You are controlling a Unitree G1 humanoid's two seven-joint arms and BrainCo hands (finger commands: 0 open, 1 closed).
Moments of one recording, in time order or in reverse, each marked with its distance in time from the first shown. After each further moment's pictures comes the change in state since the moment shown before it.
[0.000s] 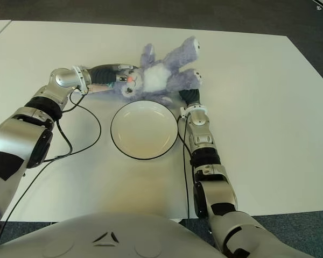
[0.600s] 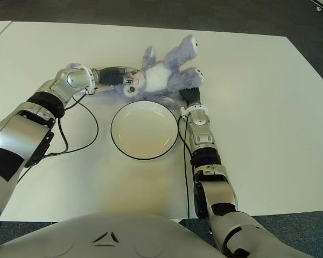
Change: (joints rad) left arm -0.024 -0.004 -0.180 -0.028 0.181 0.094 0.281; right arm 0.001 -0.003 -0.002 -0.009 0.002 0.022 -0.001
